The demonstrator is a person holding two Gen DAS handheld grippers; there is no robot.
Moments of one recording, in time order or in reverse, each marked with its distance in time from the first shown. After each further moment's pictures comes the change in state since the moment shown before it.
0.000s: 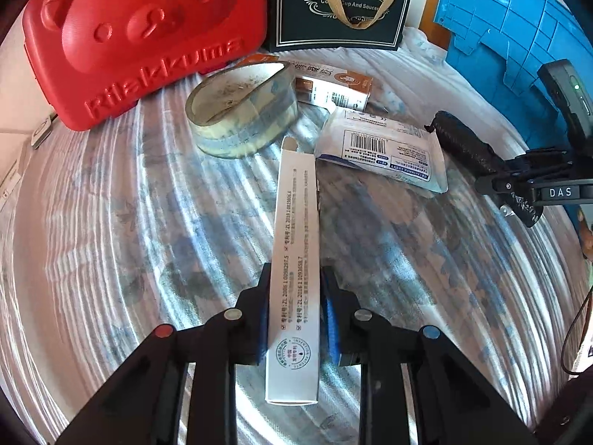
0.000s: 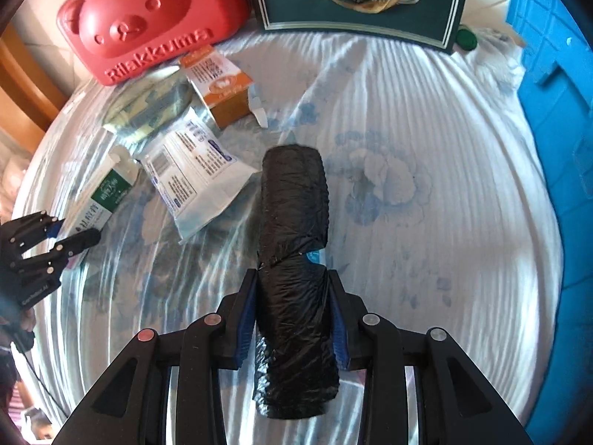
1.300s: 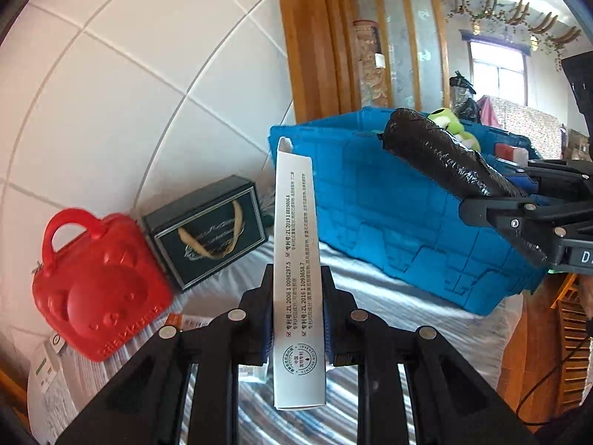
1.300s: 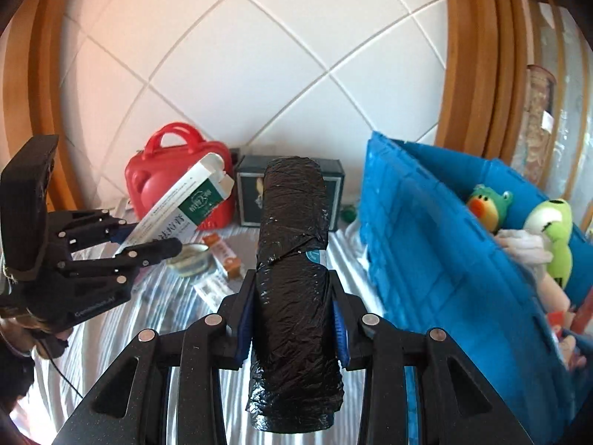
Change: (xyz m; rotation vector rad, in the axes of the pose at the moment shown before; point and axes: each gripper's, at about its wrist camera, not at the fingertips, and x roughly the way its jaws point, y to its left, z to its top) left arm -0.226 -0.182 0.082 0.366 -0.528 -0.134; right arm -0.311 0.029 -0.117 0.024 -0.659 -0.229
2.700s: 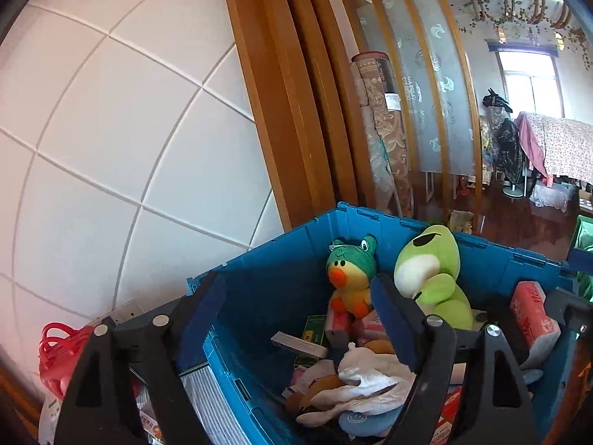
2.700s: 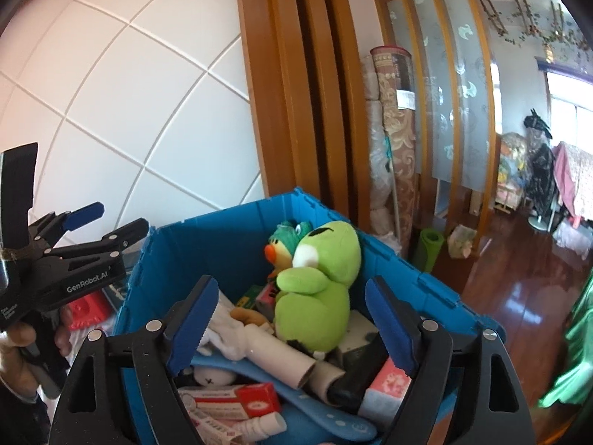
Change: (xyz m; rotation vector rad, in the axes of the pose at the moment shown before) left arm 0.114 -0.230 0.246 0.004 -0.113 0.238; right arm -0.113 -0.347 0.022 0.331 -0.158 -0.235
